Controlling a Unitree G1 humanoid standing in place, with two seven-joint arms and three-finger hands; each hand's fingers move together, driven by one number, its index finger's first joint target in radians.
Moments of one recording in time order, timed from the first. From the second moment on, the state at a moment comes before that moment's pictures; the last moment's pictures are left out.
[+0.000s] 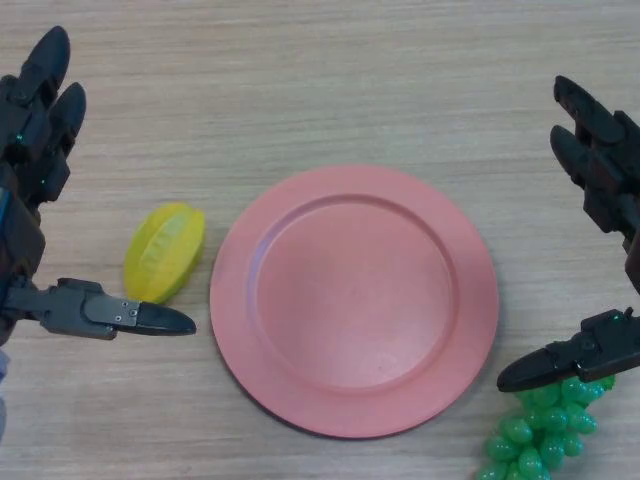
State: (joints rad) left arm -0.01 0.27 0.26 -0.53 -0.14 0.15 -0.22; right arm 0.03 -0.25 -0.10 -0.63 -0.04 0.28 0.31
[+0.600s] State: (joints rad) left arm -0.02 0.29 0.26 -0.43 -0.12 0.14 -0.22; right arm 0.03 -0.25 -0.10 -0.60 0.00 0.28 0.27
